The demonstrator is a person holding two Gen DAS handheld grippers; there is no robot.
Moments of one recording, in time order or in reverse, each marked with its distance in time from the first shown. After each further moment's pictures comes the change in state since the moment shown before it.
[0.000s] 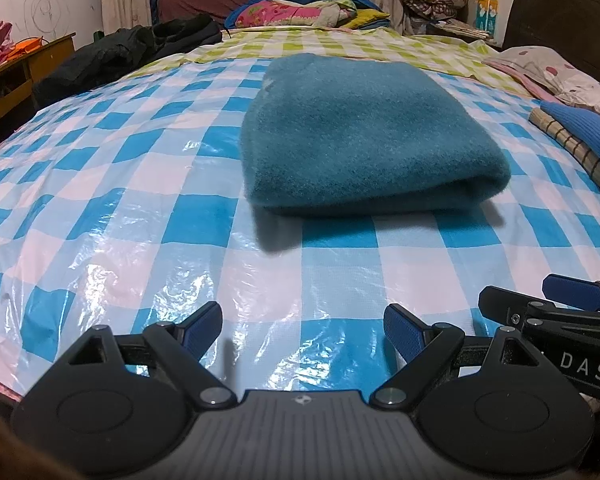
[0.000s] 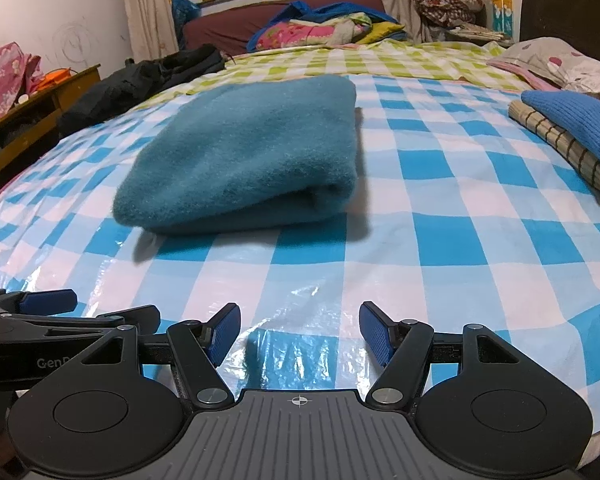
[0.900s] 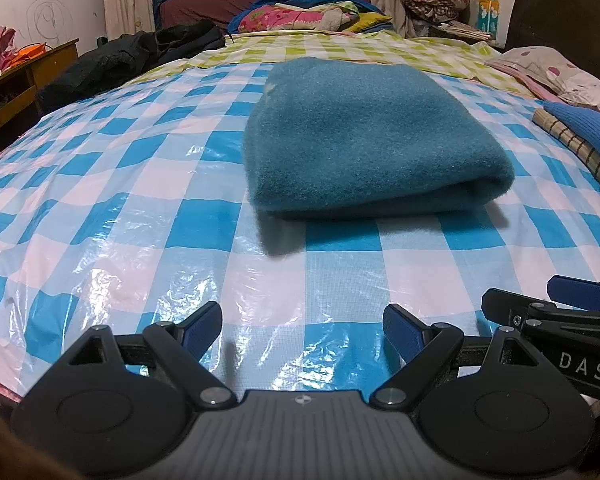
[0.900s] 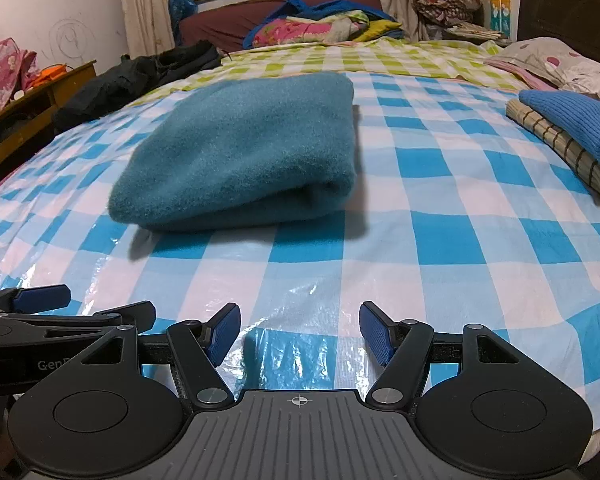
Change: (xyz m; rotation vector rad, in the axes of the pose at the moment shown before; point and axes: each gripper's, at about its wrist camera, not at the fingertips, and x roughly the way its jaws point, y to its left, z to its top) left arm 0.000 -0.002 -0.001 0.011 -0.013 0.019; right arm 0.001 0.000 0.000 -0.003 0.008 -0.014
